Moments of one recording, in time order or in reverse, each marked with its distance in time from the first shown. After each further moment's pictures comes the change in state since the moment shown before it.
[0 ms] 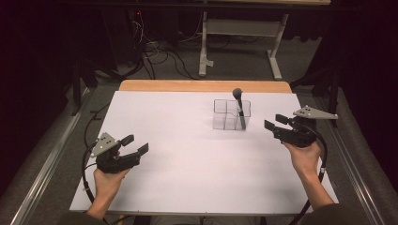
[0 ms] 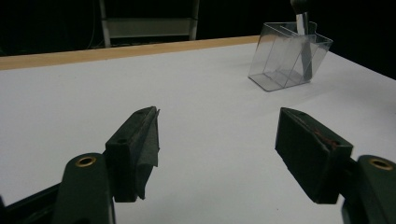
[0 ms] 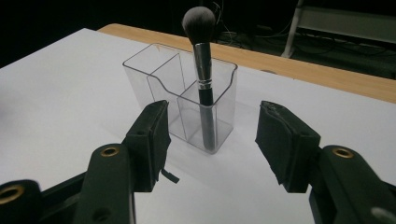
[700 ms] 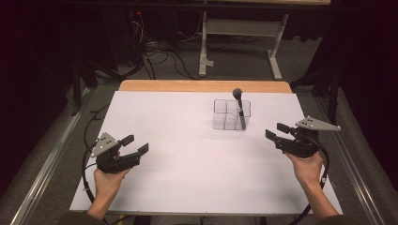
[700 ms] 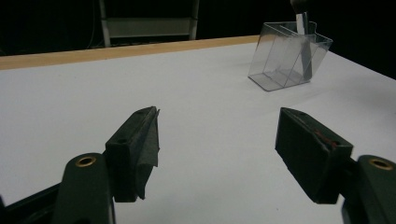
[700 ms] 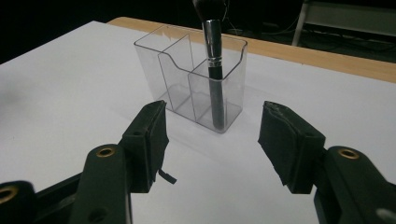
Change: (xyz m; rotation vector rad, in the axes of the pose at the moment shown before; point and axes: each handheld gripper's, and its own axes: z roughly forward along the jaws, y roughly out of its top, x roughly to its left) left arm 0.000 0.000 0.000 -0.001 0.000 -0.001; right arm 0.005 -0.025 -0.011 0.001 0.027 0.010
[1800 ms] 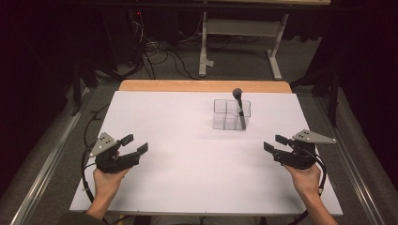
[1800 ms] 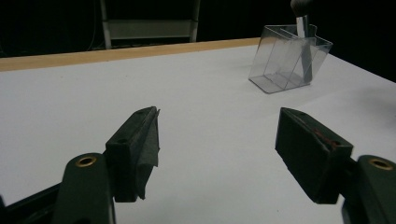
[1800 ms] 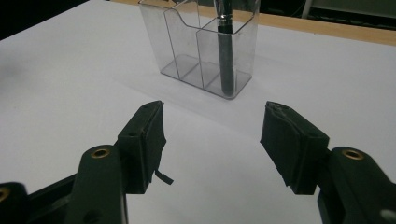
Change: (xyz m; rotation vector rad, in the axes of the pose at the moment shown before) left arm 0.001 0.002 -0.001 -0.008 -0.001 -0.004; right arm 0.006 -0.033 -0.001 0.046 0.009 0.006
